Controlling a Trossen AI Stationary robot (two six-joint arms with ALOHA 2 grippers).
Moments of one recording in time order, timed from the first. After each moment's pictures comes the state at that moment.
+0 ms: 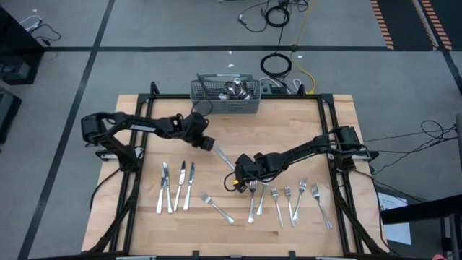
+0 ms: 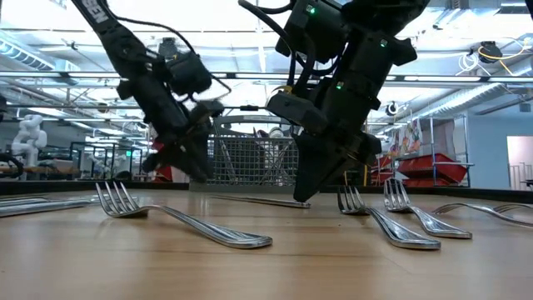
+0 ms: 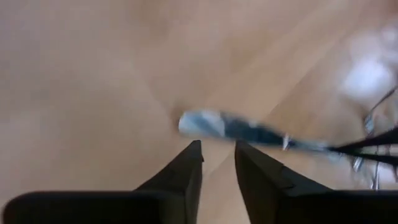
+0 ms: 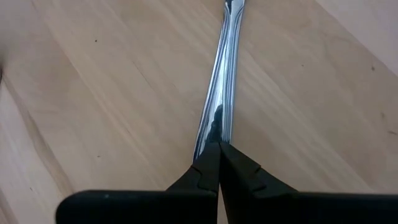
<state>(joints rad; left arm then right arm) 0.39 1.55 0.68 -0.08 0.29 -0.75 0.17 1.94 1.16 -0.35 0.18 0.87</state>
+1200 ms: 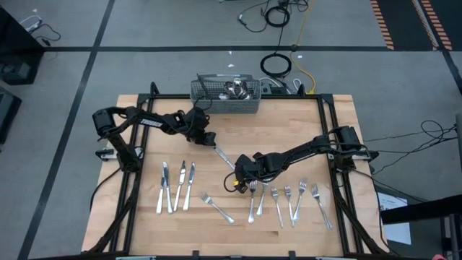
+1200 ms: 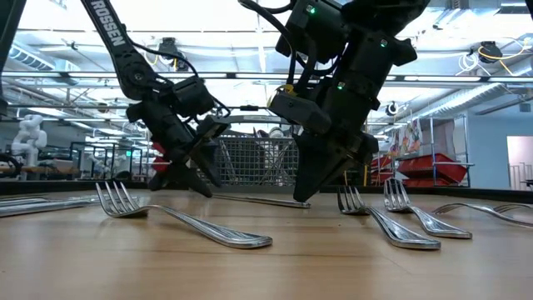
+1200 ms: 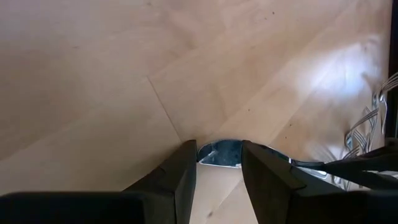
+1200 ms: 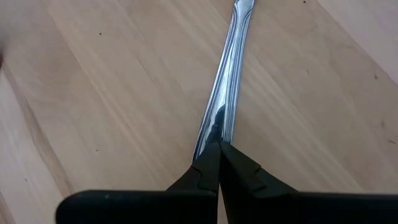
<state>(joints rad) 0.50 1.71 0.68 0.05 0.48 -0.78 0.17 1.94 1.15 -0.35 0.18 0.82</state>
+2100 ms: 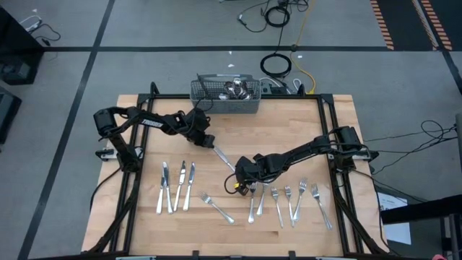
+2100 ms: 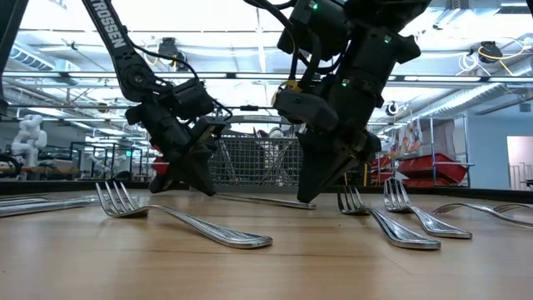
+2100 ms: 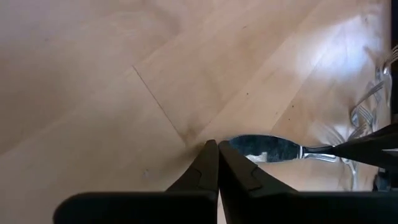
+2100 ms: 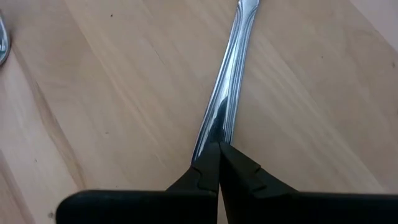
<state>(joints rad) 0.49 1.71 0.68 0.06 0.53 -0.68 0.17 1.94 1.15 -0.35 0.17 0.80</state>
